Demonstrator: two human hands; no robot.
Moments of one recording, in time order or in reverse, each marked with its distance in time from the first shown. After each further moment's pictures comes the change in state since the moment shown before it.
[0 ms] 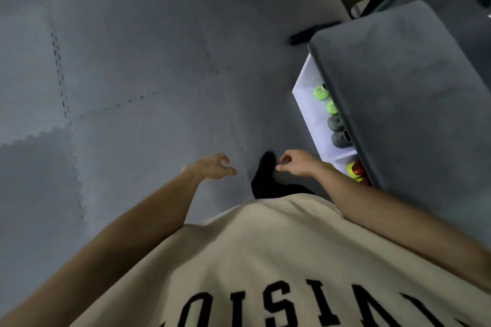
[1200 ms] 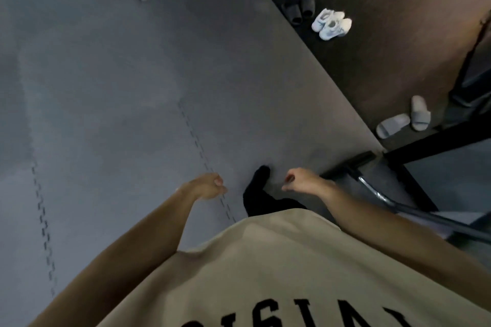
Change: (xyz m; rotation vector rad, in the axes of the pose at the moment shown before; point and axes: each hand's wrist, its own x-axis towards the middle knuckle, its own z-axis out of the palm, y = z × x) left_hand 0.404 0.178 -0.809 0.158 0.015 0.050; right_hand 0.572 -0.354 -0.579 0.050 0.040 0.091
